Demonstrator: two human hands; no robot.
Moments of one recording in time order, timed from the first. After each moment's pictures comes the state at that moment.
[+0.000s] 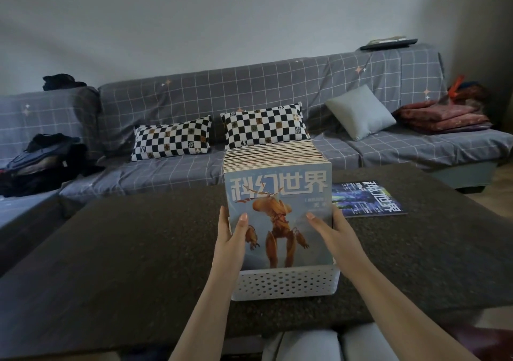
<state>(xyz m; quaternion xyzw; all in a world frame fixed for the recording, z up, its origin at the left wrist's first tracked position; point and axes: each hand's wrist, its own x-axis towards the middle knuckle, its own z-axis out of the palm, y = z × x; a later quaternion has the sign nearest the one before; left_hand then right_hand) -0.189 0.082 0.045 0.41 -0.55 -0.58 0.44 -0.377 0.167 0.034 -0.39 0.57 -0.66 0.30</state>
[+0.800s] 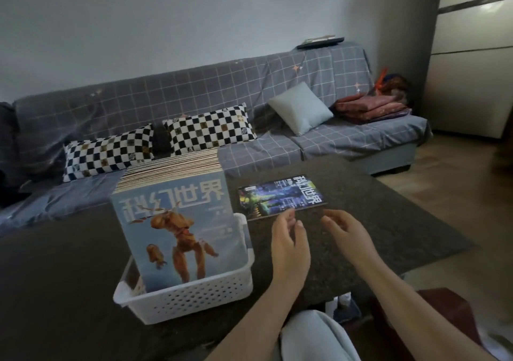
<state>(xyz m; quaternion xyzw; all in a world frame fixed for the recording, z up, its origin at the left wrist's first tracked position) -0.398 0.218 0.021 0.32 -0.73 -0.44 0.41 -0.515 0.275 0.018 -0.32 0.76 -0.55 0.14</state>
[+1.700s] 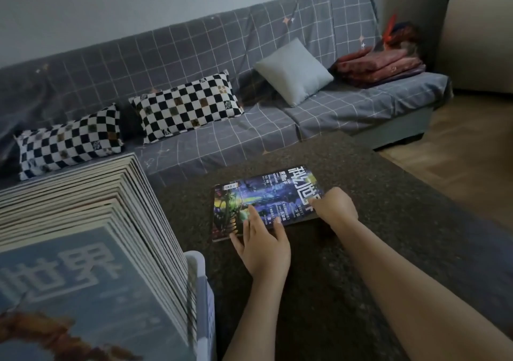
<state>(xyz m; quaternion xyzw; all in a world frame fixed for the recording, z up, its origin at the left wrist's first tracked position) -0.523 0.072 -0.066 0.55 -0.78 -0.20 0.22 -0.665 0.108 -0.031 -0.14 0.91 -0.35 0.19</state>
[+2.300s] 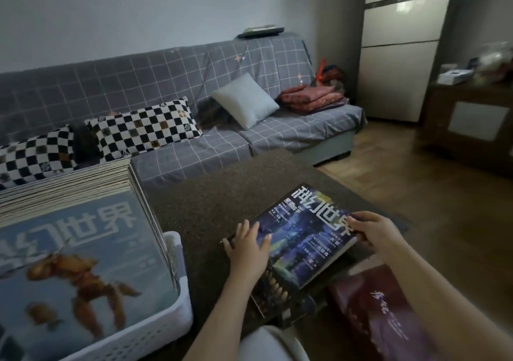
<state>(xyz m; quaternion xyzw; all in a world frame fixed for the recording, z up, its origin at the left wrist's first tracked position) -0.484 0.156 -0.033 0.37 -0.89 -0.25 0.10 -0.651 0.351 -0.006 -0.05 0.76 -0.61 0.22</state>
